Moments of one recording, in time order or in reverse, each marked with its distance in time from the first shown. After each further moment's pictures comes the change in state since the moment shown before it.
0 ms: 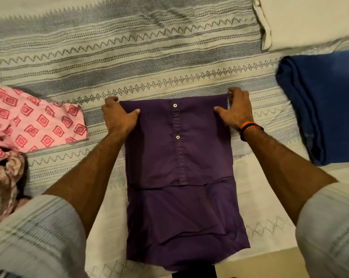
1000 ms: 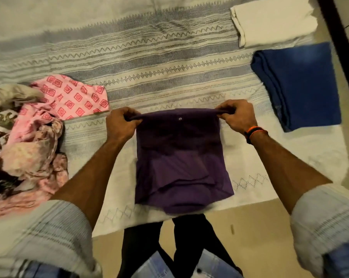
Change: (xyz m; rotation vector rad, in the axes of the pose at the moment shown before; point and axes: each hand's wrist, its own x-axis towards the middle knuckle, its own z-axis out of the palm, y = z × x) left_hand -0.166 -0.043 -0.093 -0.130 -0.097 0.264; right_hand -0.161 0.026 -0.073 0.173 -0.038 -0.228
